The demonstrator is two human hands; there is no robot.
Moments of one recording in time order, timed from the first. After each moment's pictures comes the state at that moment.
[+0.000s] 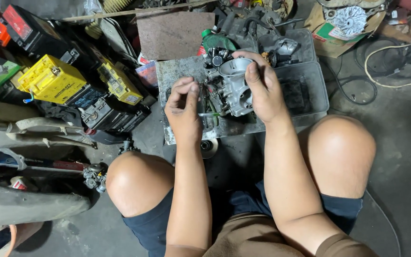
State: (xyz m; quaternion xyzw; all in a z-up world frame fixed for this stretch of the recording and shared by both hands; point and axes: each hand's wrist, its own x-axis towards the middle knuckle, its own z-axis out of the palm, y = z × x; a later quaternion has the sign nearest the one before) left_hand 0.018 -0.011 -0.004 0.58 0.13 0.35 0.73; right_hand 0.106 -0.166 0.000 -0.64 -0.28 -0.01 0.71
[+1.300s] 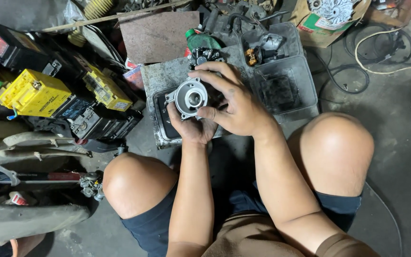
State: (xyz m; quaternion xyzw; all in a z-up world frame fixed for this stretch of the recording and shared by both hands) left_hand 0.029 -0.046 -0.011 0.09 0.21 0.11 0.97; right_hand 0.089 -0.168 0.050 -0.69 -0.45 0.00 0.57
